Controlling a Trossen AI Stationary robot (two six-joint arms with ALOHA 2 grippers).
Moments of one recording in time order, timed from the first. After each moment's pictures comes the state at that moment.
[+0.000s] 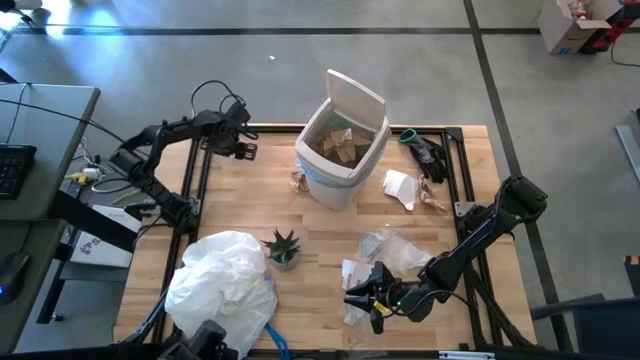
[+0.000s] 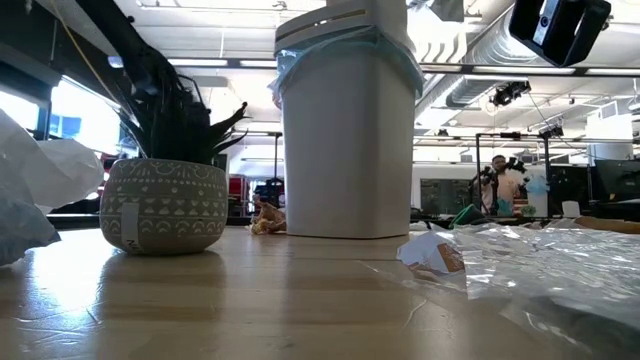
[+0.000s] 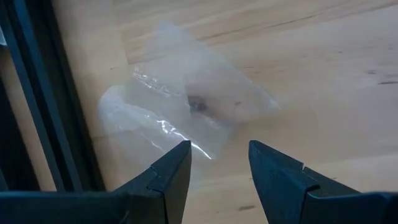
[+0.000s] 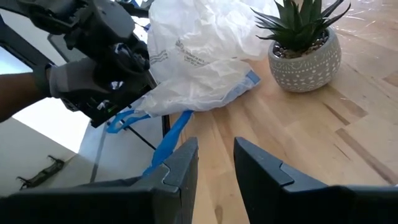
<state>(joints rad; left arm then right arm) 1.01 1.59 0.91 -0.75 -0.16 -0.35 0.75 1.69 0.93 0.33 0.66 0.89</state>
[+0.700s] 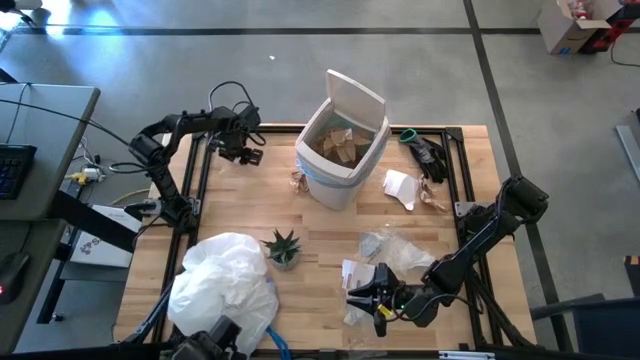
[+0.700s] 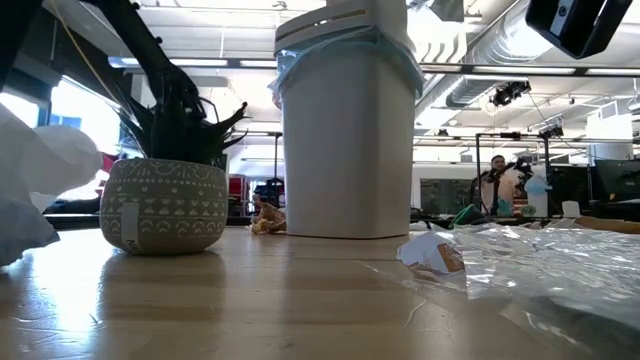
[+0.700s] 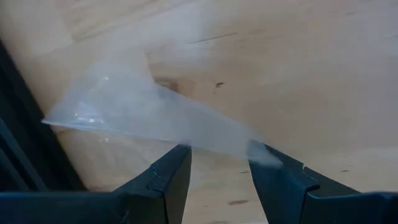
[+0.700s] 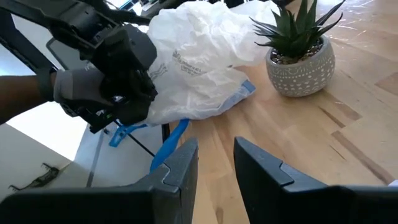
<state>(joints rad) 0.96 1.78 1.02 -0.88 -0.13 -0.33 0.78 1.69 0.93 0.33 0.73 0.89</state>
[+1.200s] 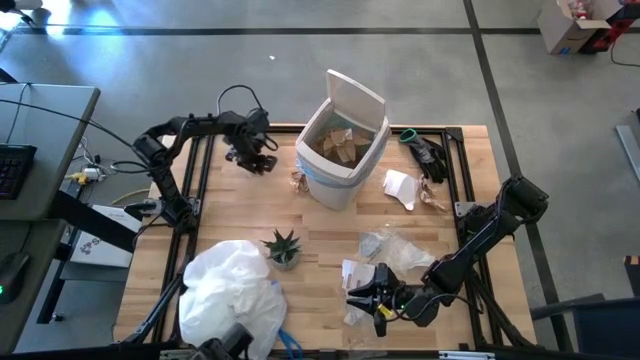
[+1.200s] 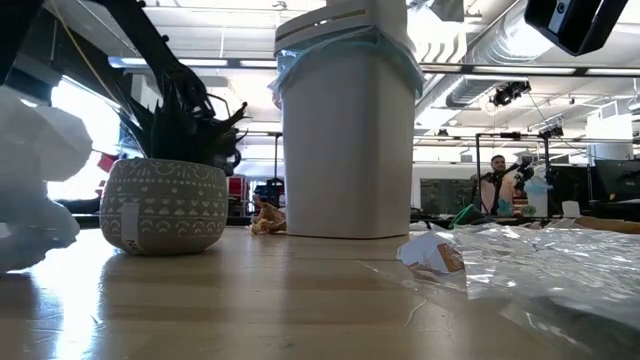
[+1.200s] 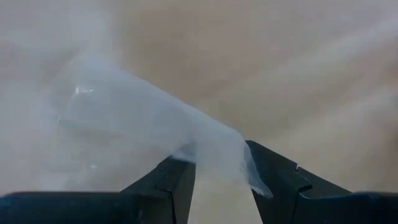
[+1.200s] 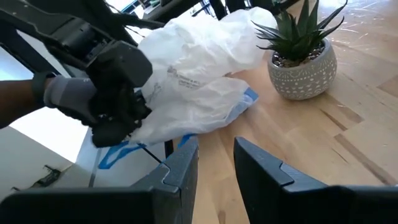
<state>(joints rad) 0.86 1.79 1.01 -0.80 0.25 -0.28 0.78 1.69 0.93 0.35 0.73 0.88</state>
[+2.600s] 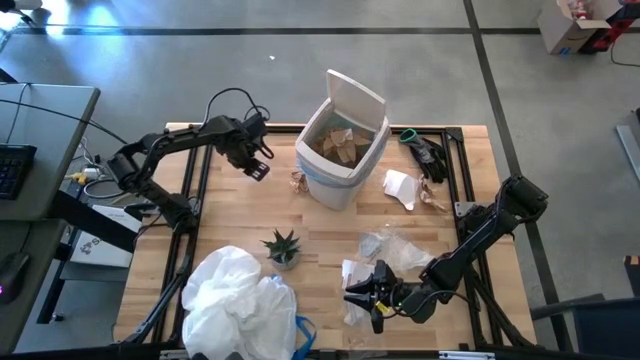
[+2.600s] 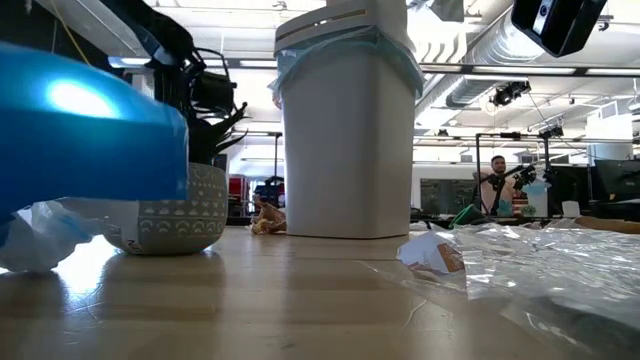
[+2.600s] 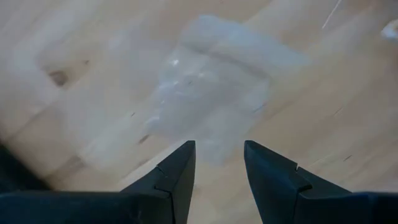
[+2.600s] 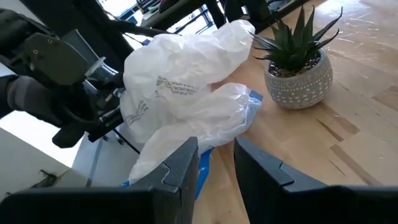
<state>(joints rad) 0.73 1.53 0.99 -0.94 -0.01 -0.21 0.76 1.69 0.93 0.37 0.73 0.85</state>
